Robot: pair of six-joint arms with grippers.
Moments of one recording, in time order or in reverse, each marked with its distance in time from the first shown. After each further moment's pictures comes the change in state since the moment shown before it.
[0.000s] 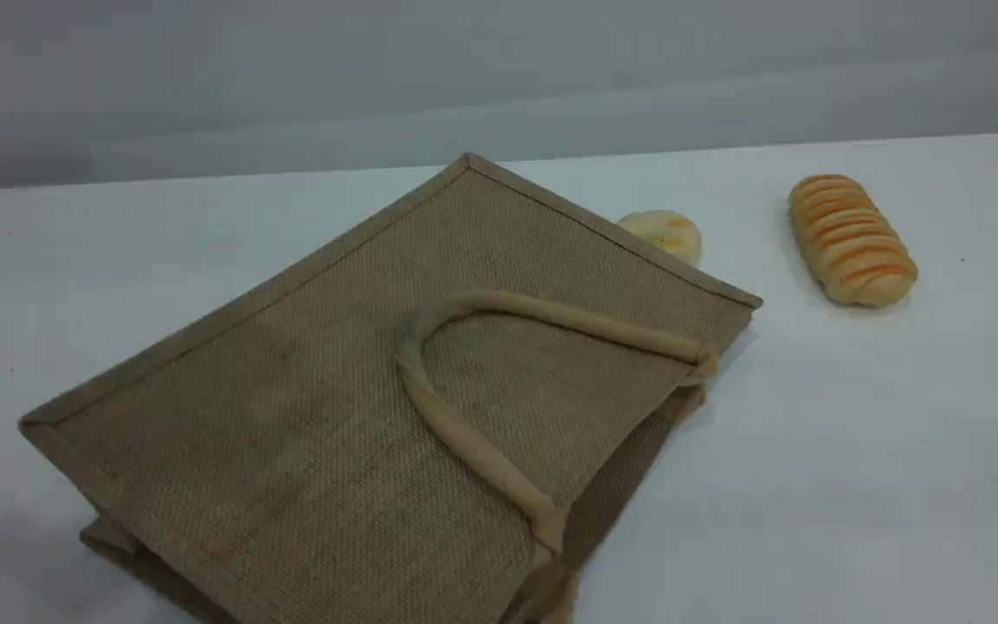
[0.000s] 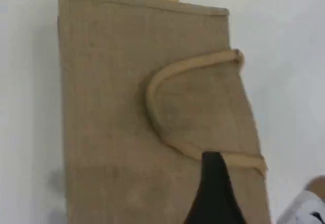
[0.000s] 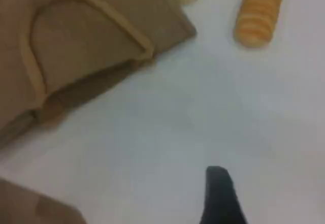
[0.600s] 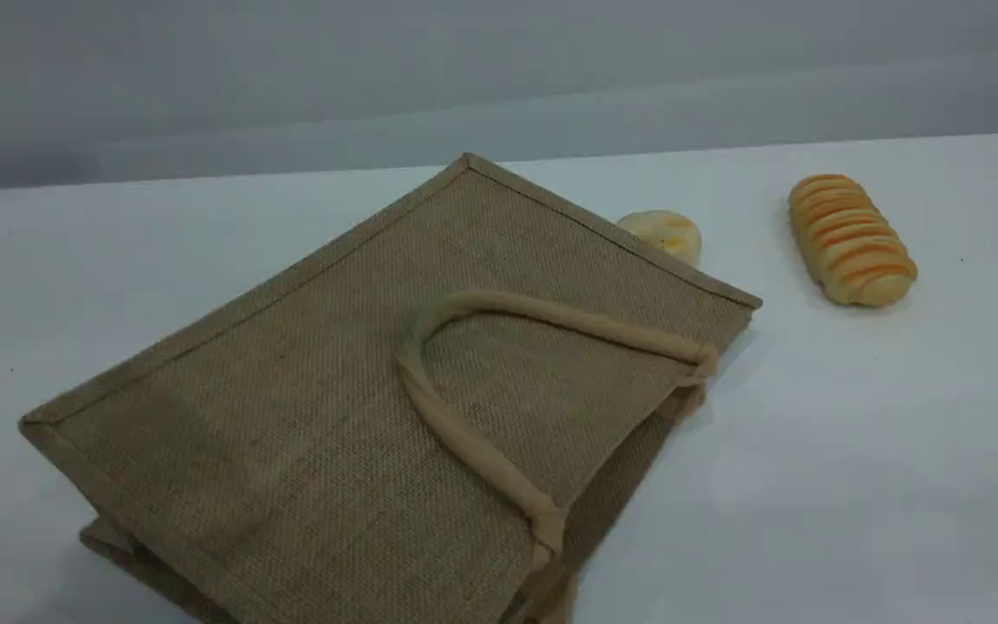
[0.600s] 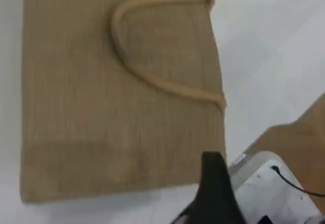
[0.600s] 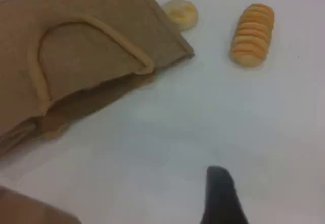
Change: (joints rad) left arm -0.001 -0.224 0.169 0.043 0.125 -0.147; right arm 0.000 -0.220 0.083 0.000 0.049 0.000
